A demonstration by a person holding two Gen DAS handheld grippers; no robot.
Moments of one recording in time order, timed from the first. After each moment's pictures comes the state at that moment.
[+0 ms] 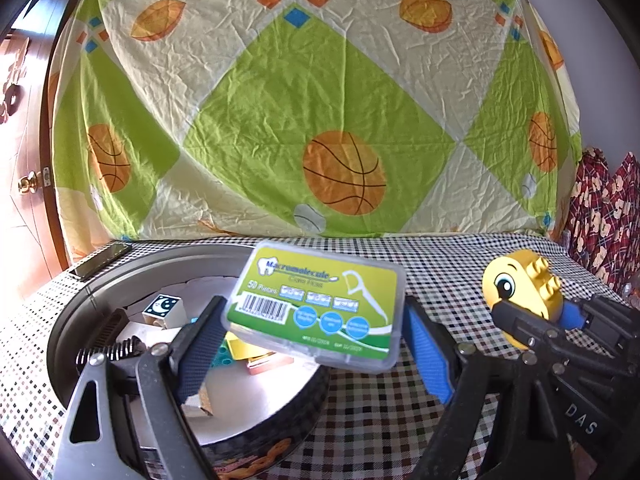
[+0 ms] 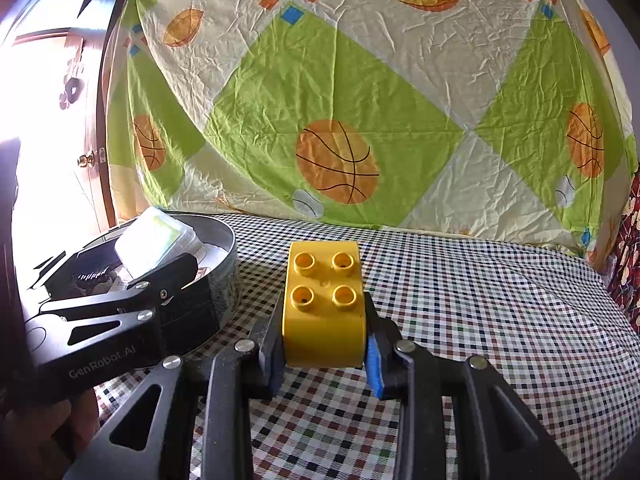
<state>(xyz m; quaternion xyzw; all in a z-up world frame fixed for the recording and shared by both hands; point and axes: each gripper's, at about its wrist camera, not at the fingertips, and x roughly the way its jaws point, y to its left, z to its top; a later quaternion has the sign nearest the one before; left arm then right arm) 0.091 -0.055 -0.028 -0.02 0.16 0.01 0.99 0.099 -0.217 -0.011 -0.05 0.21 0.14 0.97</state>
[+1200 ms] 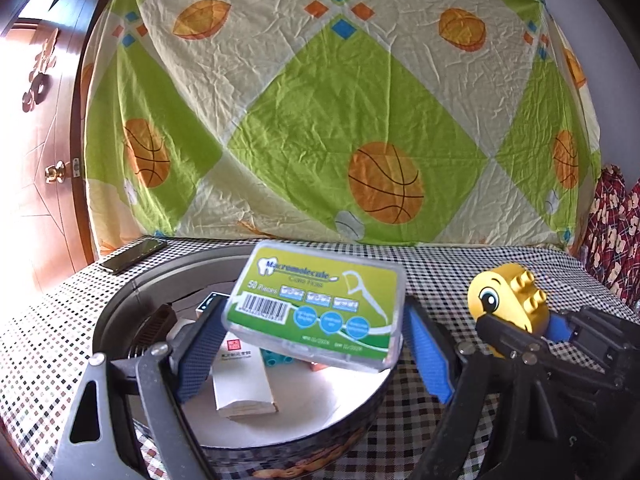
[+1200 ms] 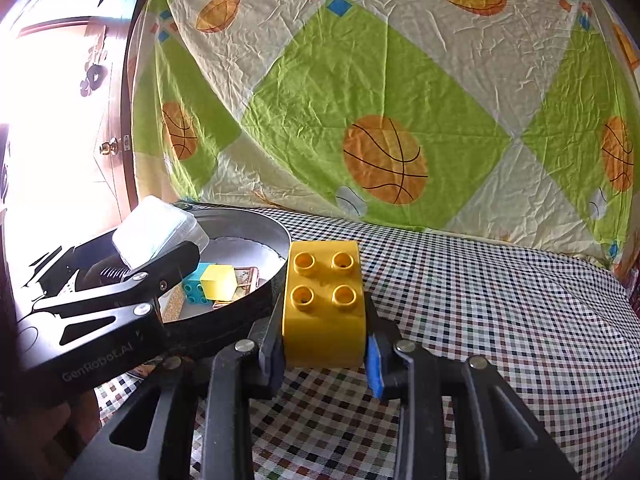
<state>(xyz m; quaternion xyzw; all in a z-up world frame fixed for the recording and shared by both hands) 0.074 -0.010 -0.027 -0.04 0.15 0.05 0.99 0.102 -0.163 -0.019 -0.07 0.22 0.18 0.96</state>
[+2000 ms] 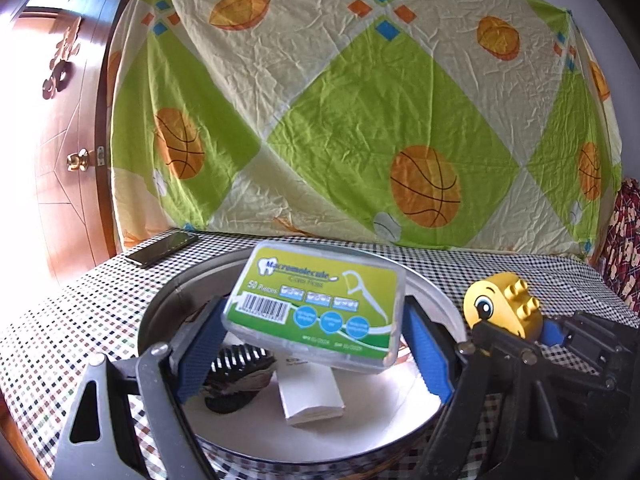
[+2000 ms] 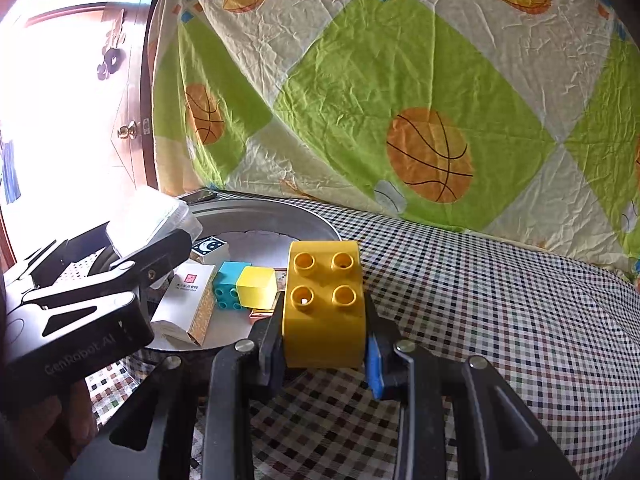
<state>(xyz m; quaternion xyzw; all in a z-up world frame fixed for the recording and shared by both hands) 0.073 0.036 -0.028 -0.05 0.16 0.09 0.98 0.120 -0.118 -0.024 -0.08 0.23 0.22 0.94</state>
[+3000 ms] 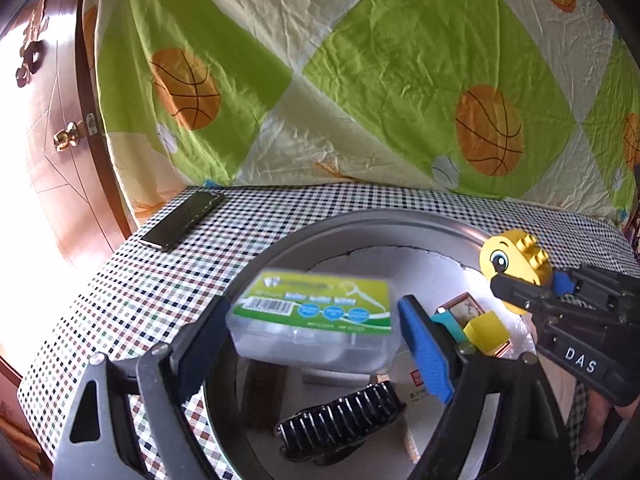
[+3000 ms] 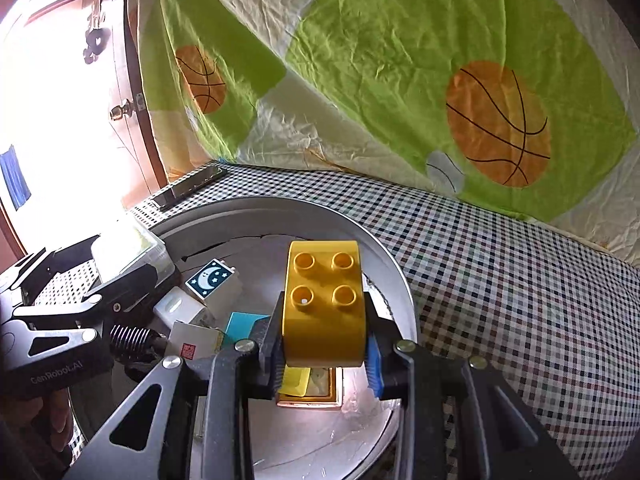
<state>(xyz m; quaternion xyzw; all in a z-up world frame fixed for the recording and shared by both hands) 0.151 0.111 -0.025 -0.03 0.30 0.10 0.95 0.217 -0.050 -0.029 -0.07 0.34 0.25 0.90</state>
